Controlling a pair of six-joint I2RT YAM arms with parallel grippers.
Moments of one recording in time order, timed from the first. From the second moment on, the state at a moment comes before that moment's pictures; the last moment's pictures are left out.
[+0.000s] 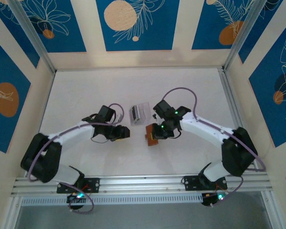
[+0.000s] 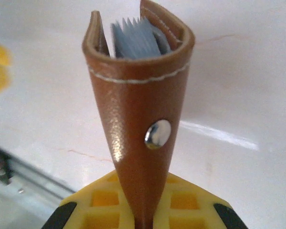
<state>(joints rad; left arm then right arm) -0.52 1.39 0.75 -0.44 0.49 -0.59 0.71 1.44 1.04 -0.89 -0.23 0.60</state>
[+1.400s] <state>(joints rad) -0.55 1.23 0.75 -0.59 0.46 -0.62 0.89 1.66 1.37 -1.06 -0.05 0.57</state>
